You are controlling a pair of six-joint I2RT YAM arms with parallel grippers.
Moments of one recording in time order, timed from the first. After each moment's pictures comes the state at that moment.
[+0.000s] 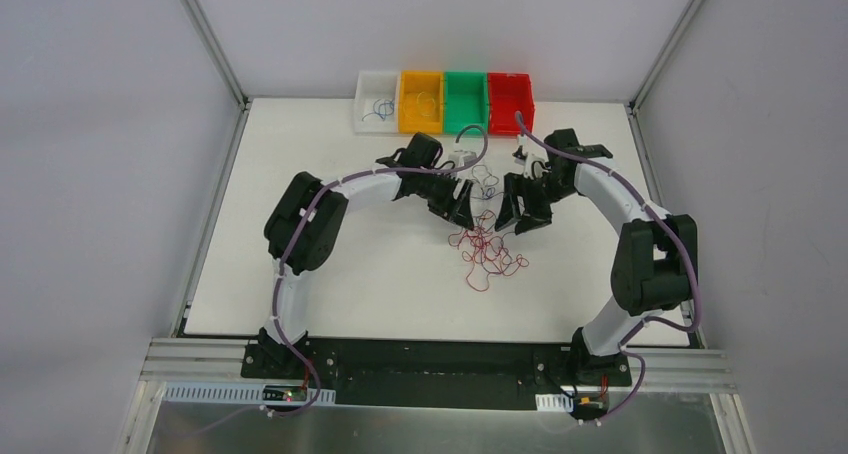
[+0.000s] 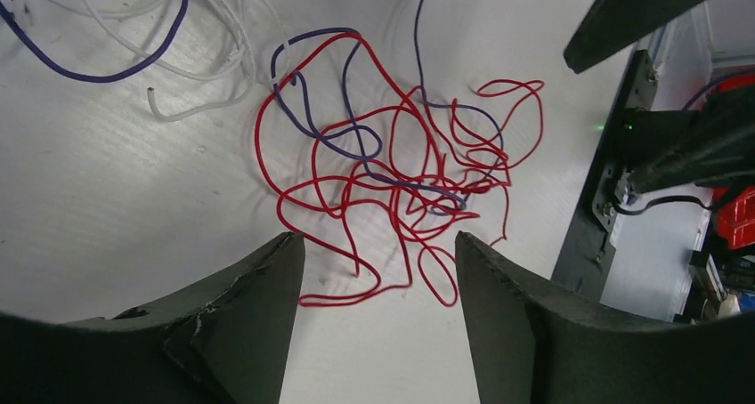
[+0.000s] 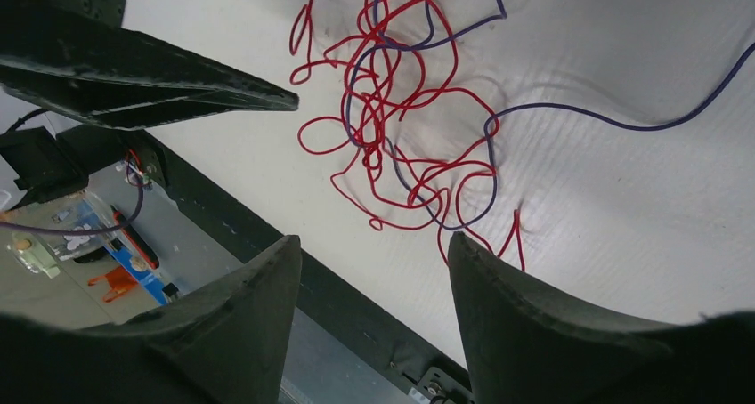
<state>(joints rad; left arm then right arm) -0.61 2.04 1.44 -0.24 0.77 -0.18 0.20 1.66 1.28 -0.98 -0.59 0.04</state>
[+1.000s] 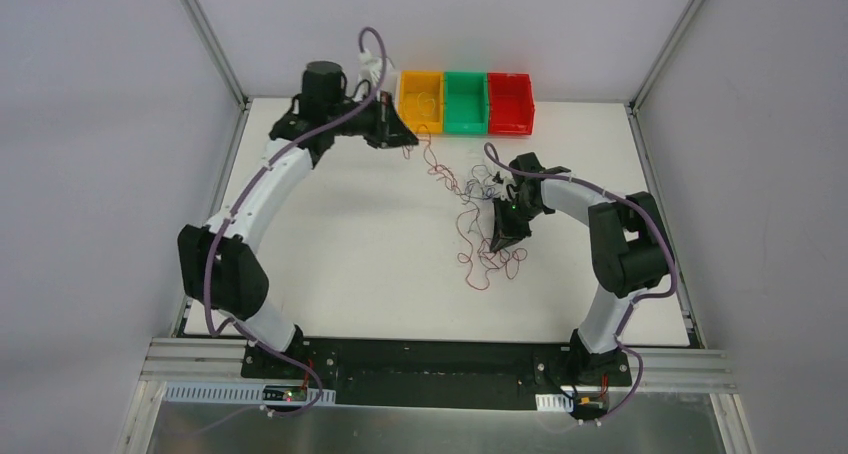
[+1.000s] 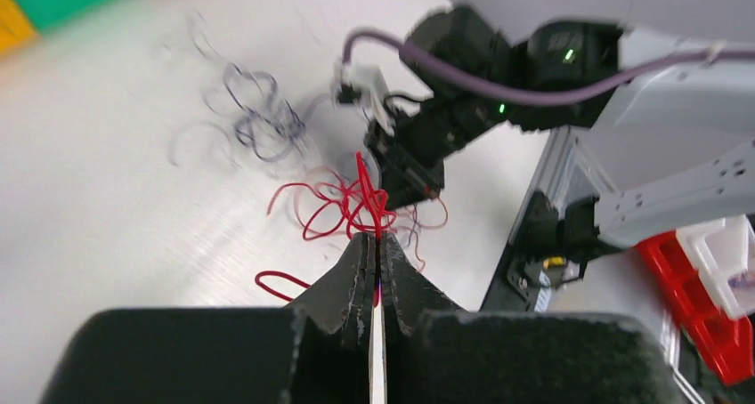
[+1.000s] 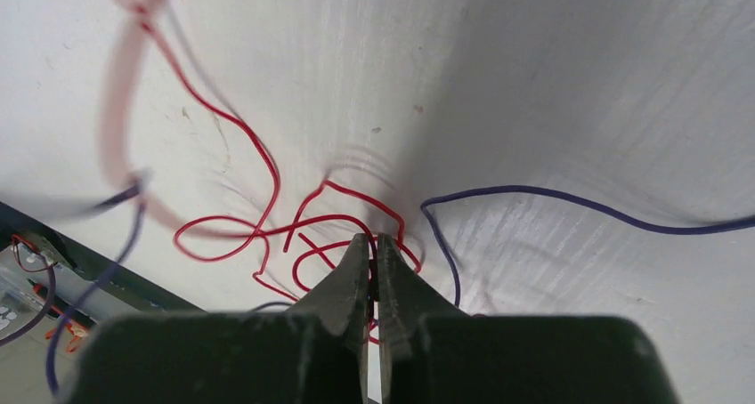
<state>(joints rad) -0.36 1.63 1.48 -0.32 0.81 -0.29 0.34 1.81 1.11 -0.70 -0.39 0.22</state>
